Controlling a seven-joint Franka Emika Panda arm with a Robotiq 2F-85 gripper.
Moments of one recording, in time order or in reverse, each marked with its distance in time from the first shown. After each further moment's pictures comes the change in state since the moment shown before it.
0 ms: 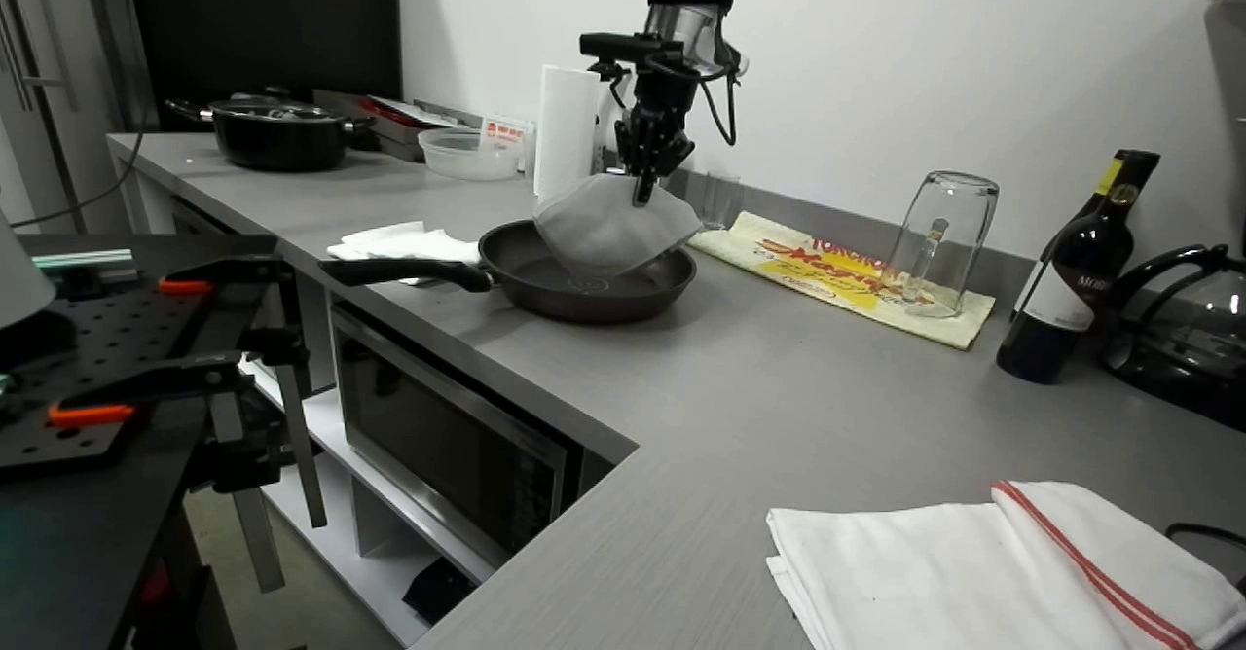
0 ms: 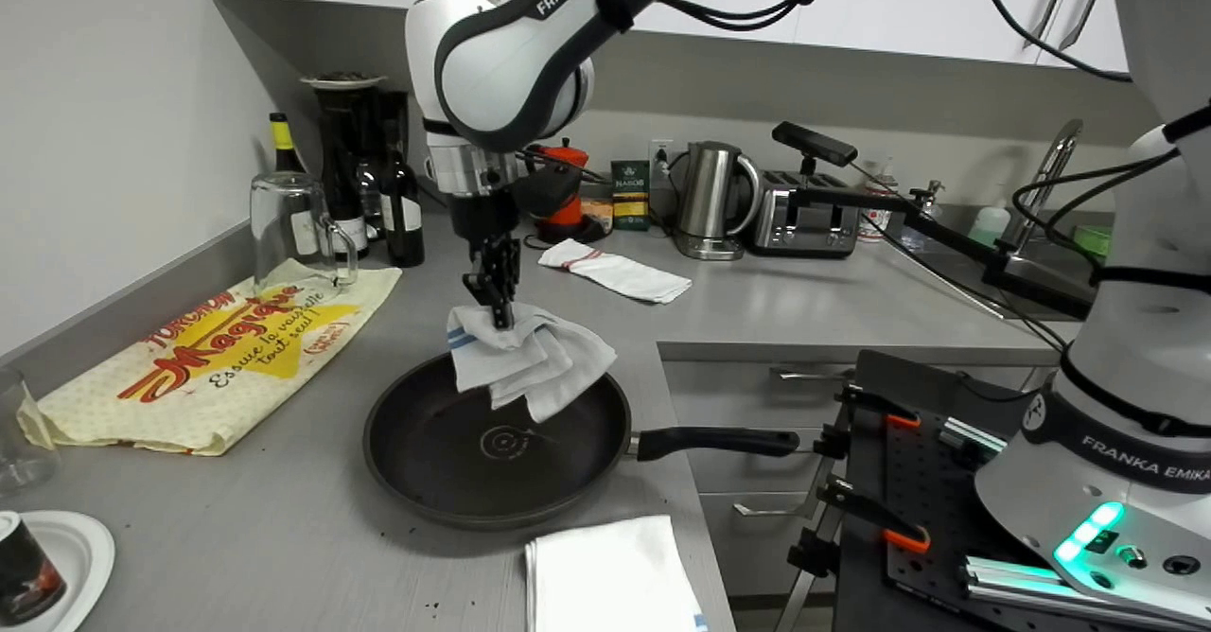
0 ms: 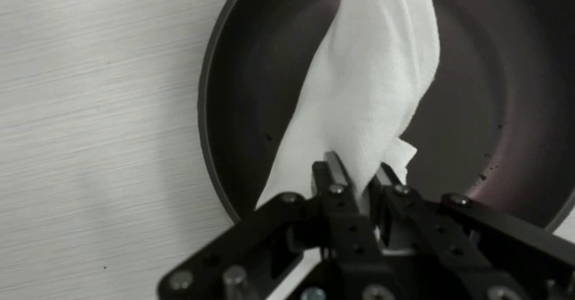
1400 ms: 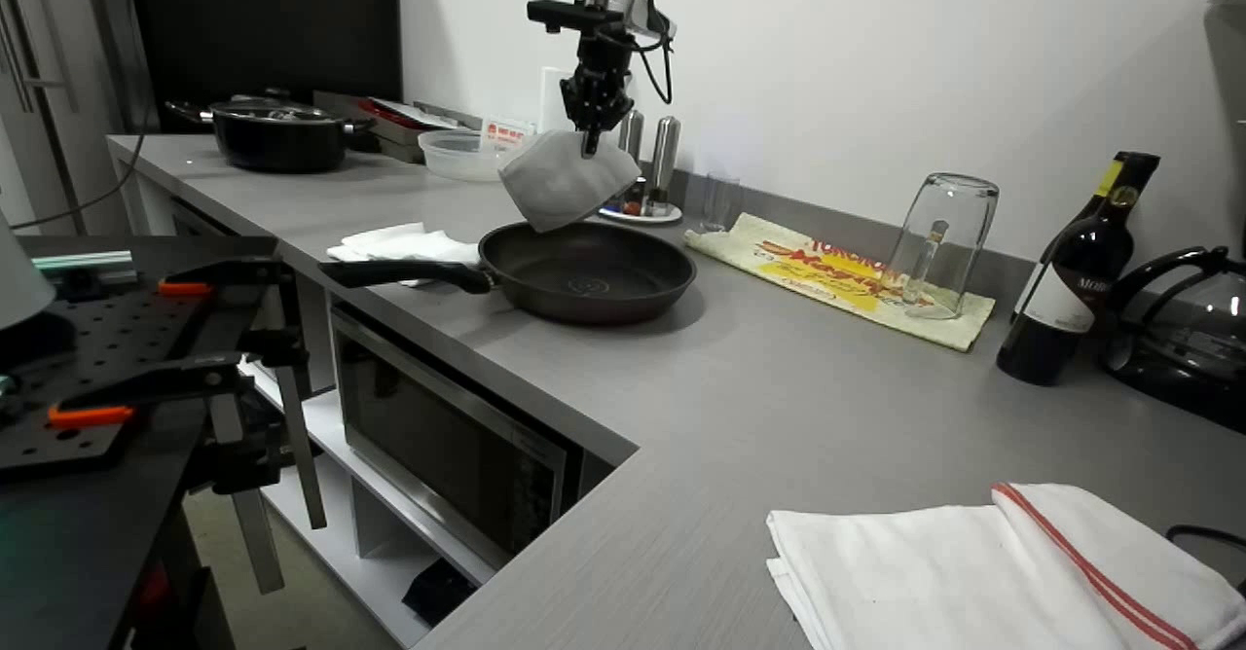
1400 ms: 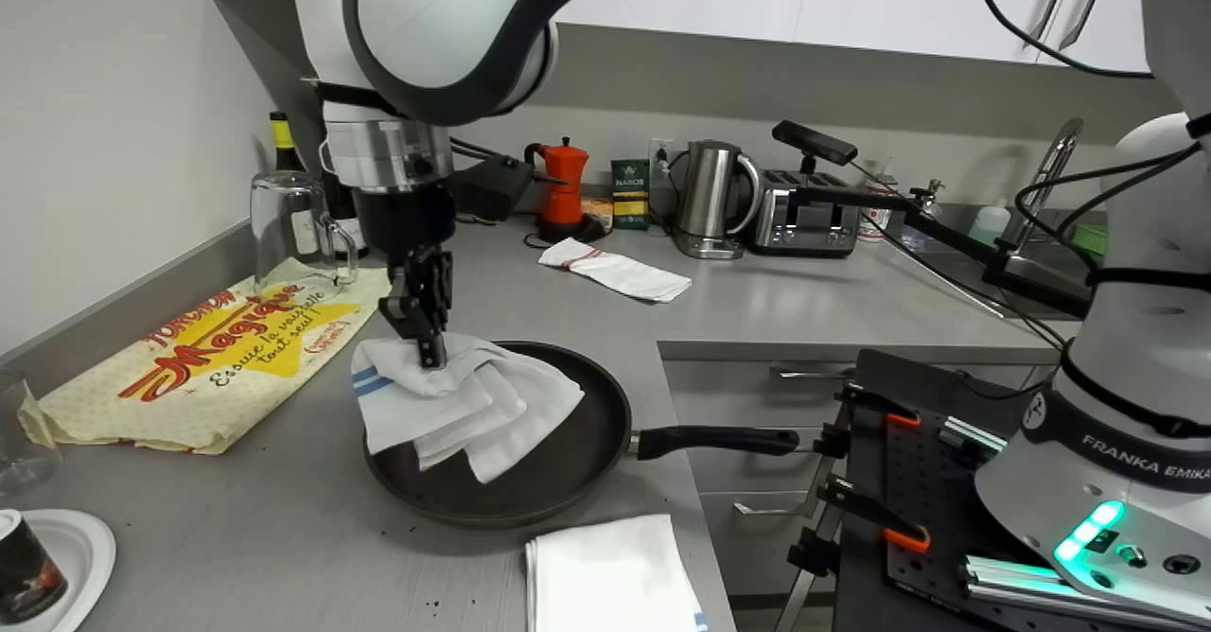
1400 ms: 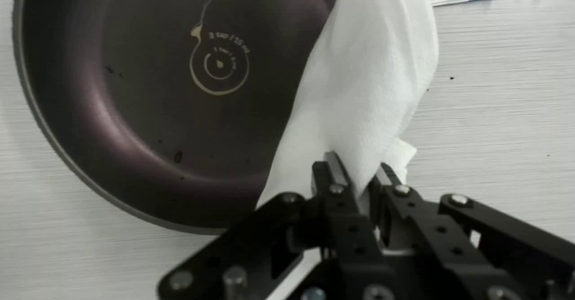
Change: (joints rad) arm 0.125 -0.051 0.090 0.002 0.036 -0.005 0.013
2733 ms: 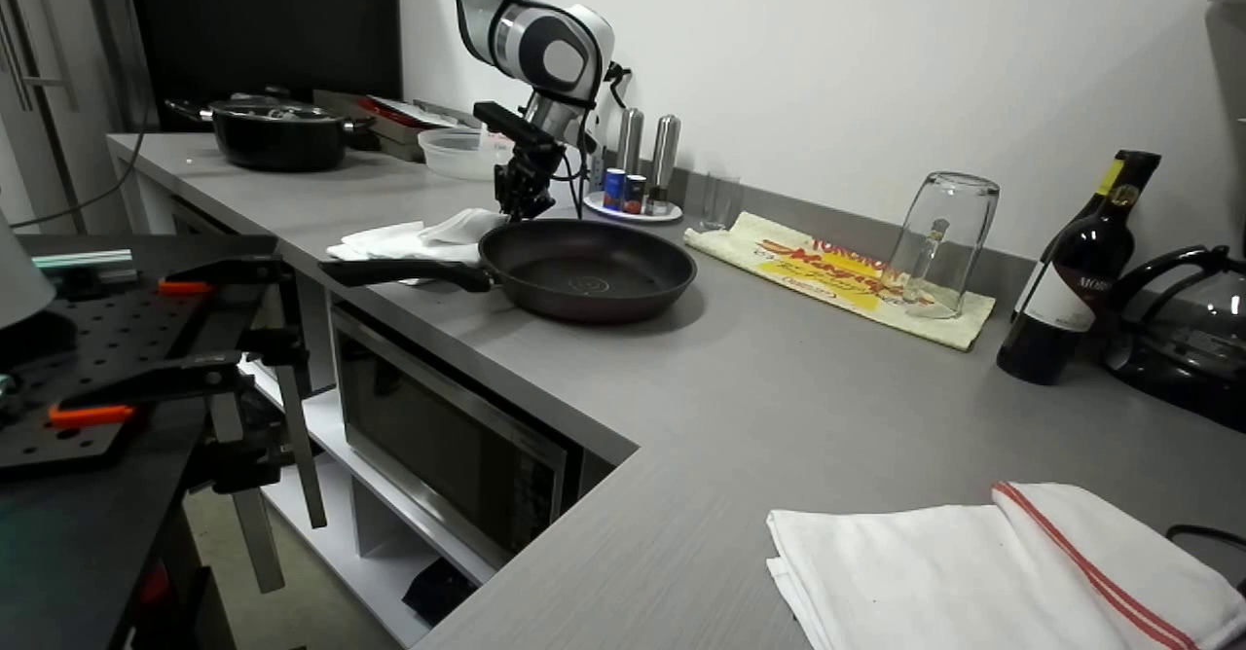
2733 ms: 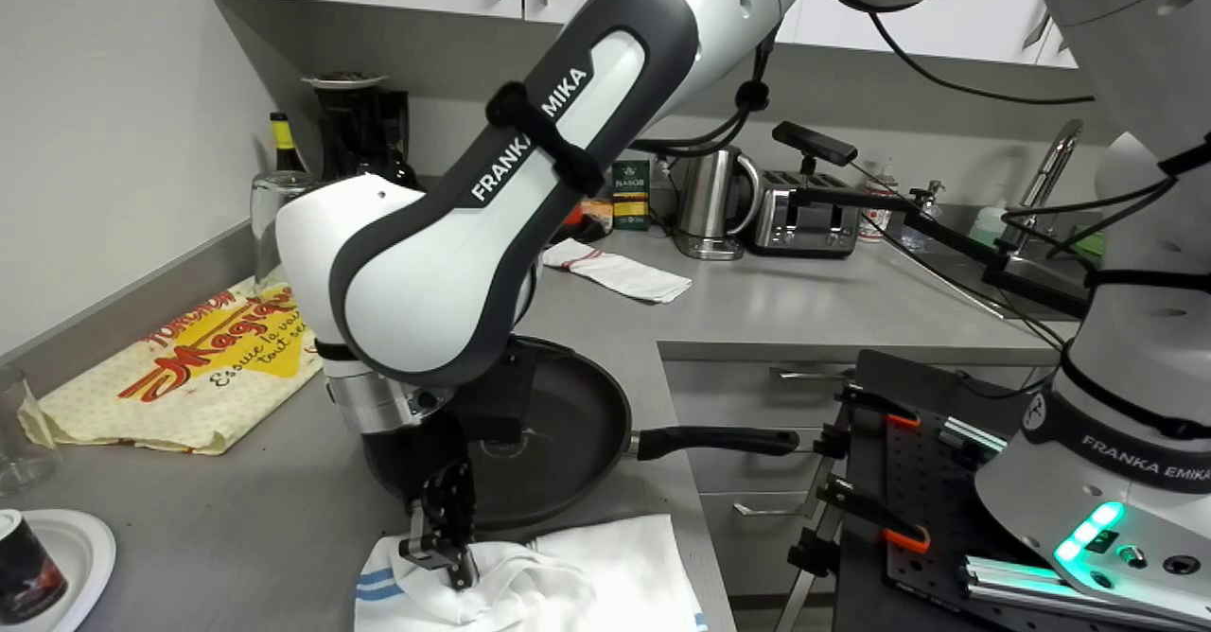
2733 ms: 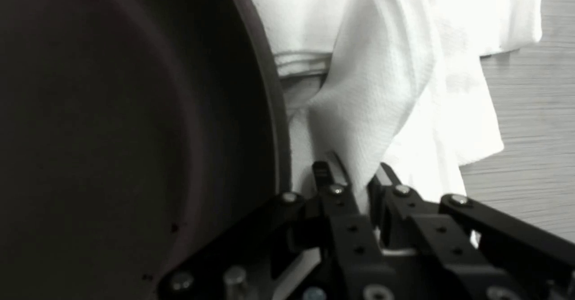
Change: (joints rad) arm 0.055 0.281 0.080 0.014 0.064 0.073 0.020
